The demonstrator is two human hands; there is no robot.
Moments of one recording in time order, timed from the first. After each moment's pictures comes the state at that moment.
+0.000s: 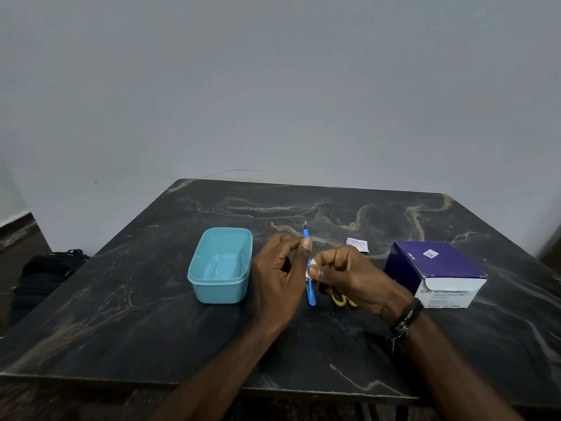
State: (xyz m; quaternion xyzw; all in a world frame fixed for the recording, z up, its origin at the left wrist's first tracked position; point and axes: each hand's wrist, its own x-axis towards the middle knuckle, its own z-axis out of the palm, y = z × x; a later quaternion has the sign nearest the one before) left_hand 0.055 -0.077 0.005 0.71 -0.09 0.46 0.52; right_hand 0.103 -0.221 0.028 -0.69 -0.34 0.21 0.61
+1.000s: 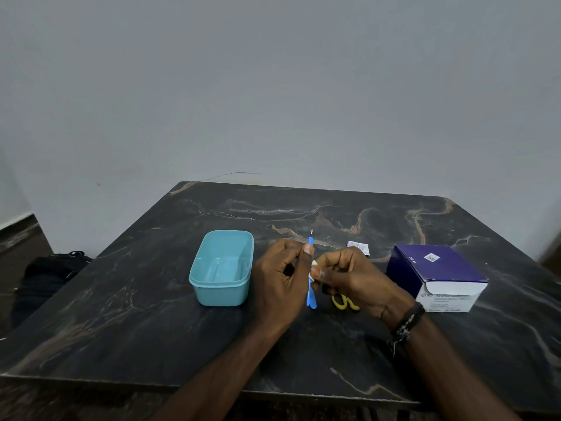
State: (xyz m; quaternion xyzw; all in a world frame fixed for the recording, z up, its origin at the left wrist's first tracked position) left_hand 0.059 -0.076 0.001 0.73 -0.08 0.44 0.52; right_hand 0.103 -0.220 0.029 -0.69 -0.31 0.19 0.63
